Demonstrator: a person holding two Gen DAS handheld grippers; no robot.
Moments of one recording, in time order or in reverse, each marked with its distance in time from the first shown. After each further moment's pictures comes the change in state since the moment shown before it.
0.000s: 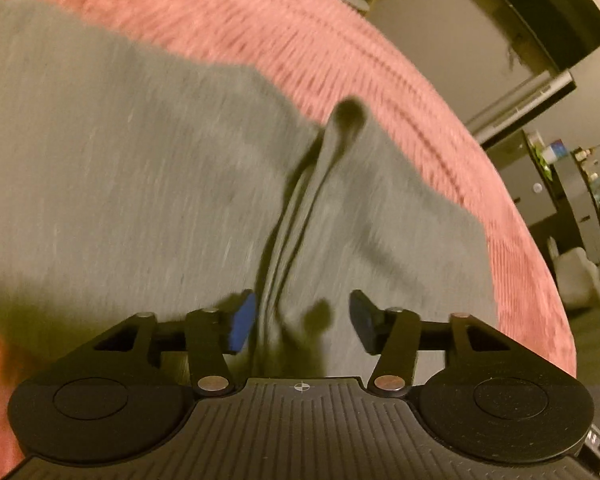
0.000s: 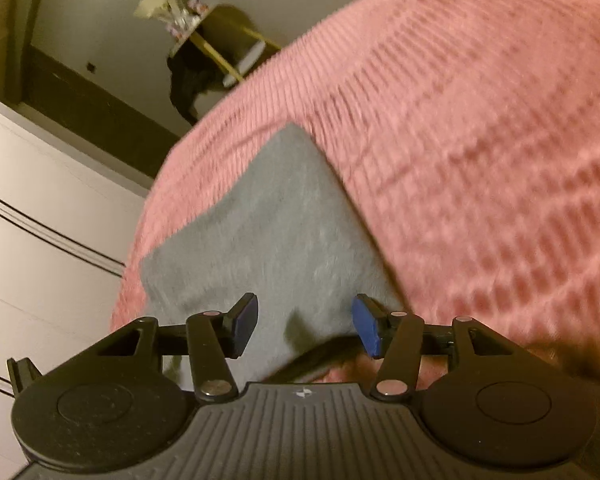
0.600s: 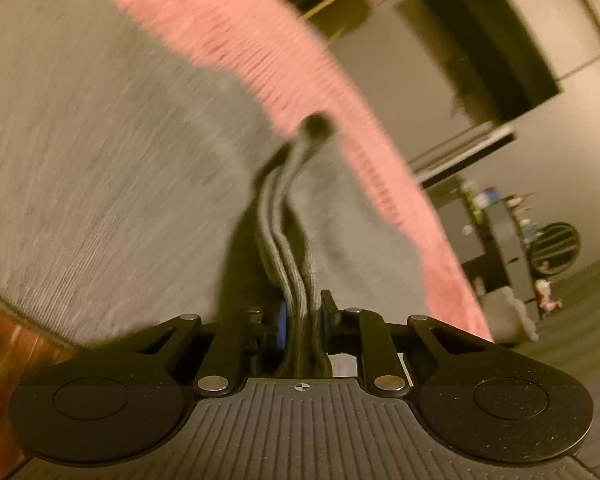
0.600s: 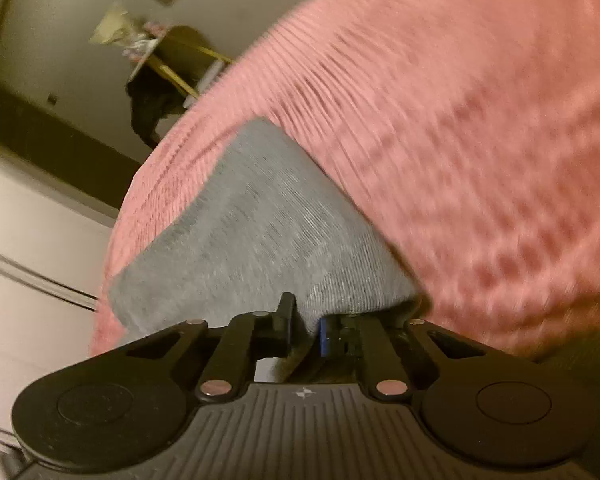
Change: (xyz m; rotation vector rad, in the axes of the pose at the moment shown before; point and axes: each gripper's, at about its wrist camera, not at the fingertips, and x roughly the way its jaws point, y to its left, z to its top) left arm -0.023 0.031 -0.030 -0.050 -0.147 -0.257; right arm 0.028 0.014 -0.022 0.062 -0.112 -0.088
